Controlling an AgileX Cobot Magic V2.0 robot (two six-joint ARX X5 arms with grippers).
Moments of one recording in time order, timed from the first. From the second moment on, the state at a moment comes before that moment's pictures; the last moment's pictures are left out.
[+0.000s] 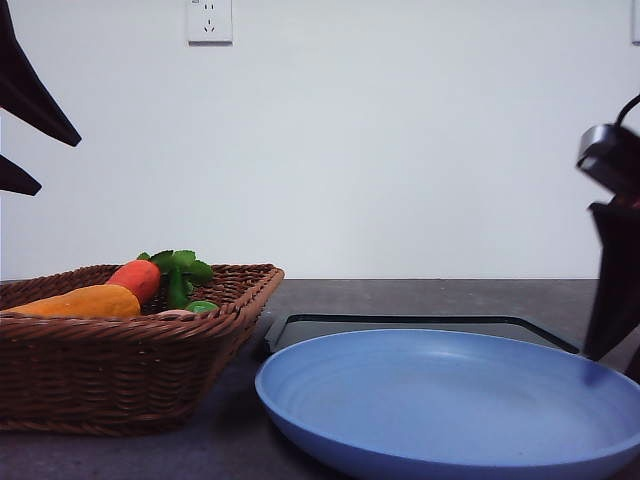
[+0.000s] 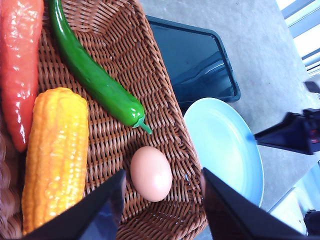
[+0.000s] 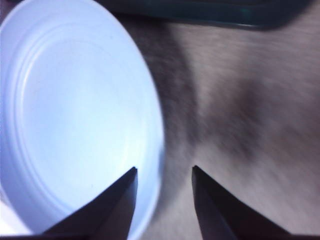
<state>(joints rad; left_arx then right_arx) -0.15 0.86 0.62 -0.48 0.63 -0.28 0.20 1.30 0.63 -0.55 -0.53 0.17</state>
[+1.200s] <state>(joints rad) -0.43 1.05 0.74 -0.52 0.46 -0.28 0.14 0.98 0.63 -0.77 -0.53 0.20</state>
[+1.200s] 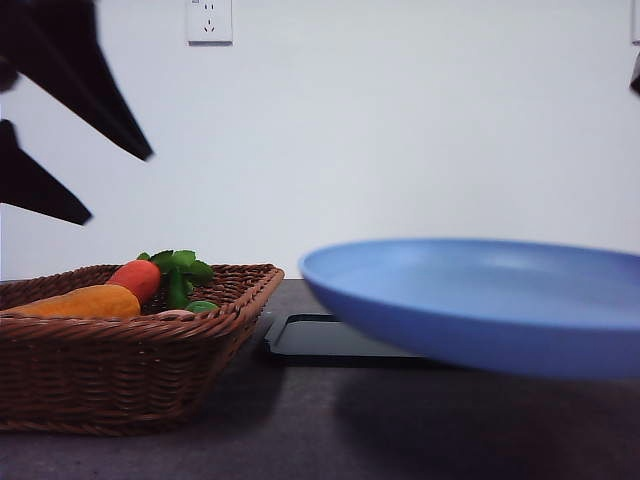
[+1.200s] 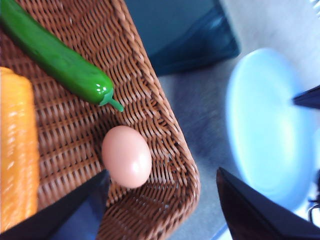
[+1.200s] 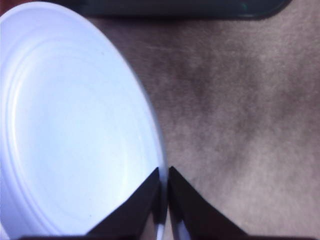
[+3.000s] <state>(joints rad) -0.54 1.55 0.91 -0.58 0.32 -0.17 0.14 0.81 0.63 -0.84 -0.48 0.20</state>
